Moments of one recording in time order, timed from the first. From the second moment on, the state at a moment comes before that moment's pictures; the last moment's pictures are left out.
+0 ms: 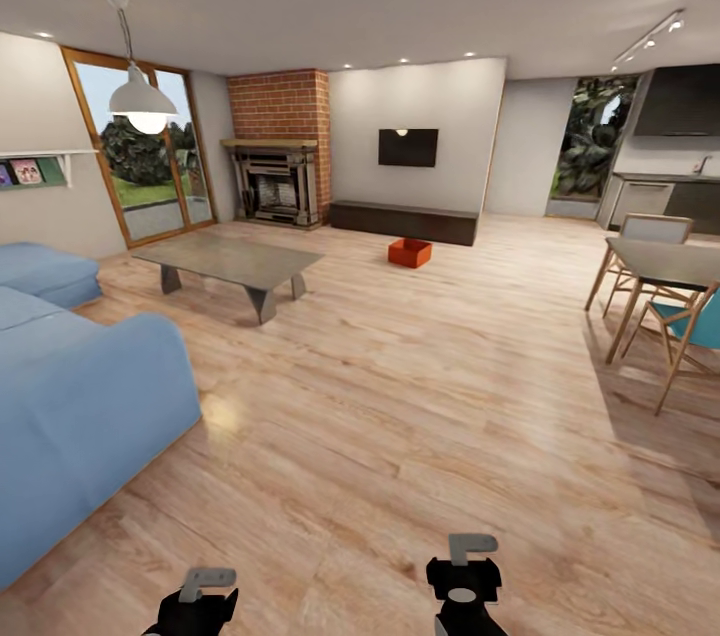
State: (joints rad) left arm -0.38 0.12 -0.25 -0.31 0.26 -0.12 -0.03; right arm -0.39 0.17 0.09 -0.46 0.06 0.08 -0.44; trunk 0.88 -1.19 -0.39
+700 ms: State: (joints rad) left arm -0.38 0.12 -0.25 -0.31 0.26 -0.12 -0.03; right arm -0.39 0.17 0.09 -0.46 0.06 0.08 -0.44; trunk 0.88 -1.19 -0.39
